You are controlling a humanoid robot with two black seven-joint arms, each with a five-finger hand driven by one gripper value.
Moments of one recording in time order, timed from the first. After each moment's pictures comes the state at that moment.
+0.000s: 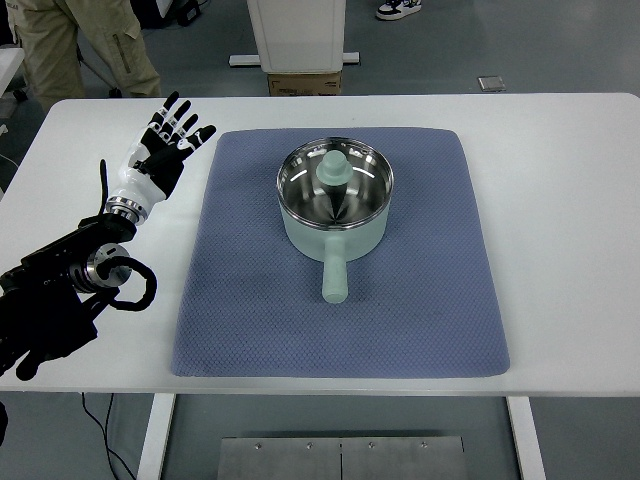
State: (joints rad) left arm -0.86 0.22 -0.35 -0.49 -0.19 -0.29 -0.51; right arm 0.02 0.00 0.56 0.09 -0.45 -0.02 0.06
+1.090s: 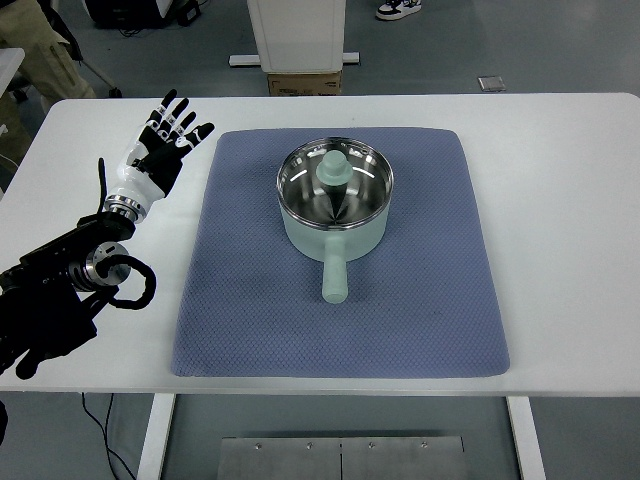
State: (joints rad) left arm -0.86 0.22 -0.36 -0.49 -0.19 -0.28 -0.51; right arm 0.02 0.00 0.56 0.09 -0.45 -0.02 0.06
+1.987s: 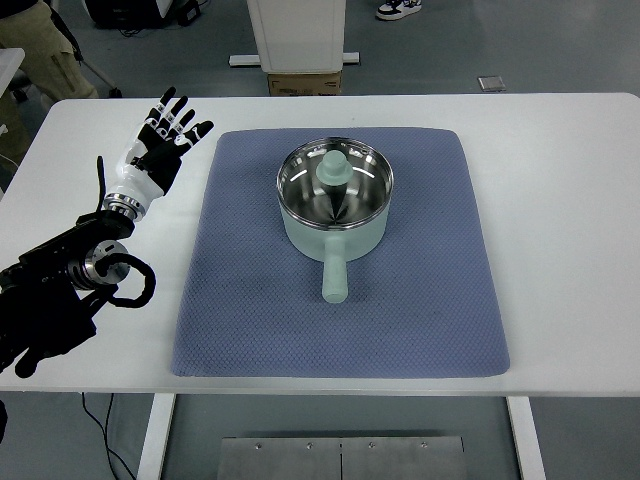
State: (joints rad) left arm -0.87 0.22 -0.36 -0.49 -0.18 -0.28 -0.52; right arm 0.02 0.00 0.56 0.09 -0.45 -0.02 0.06
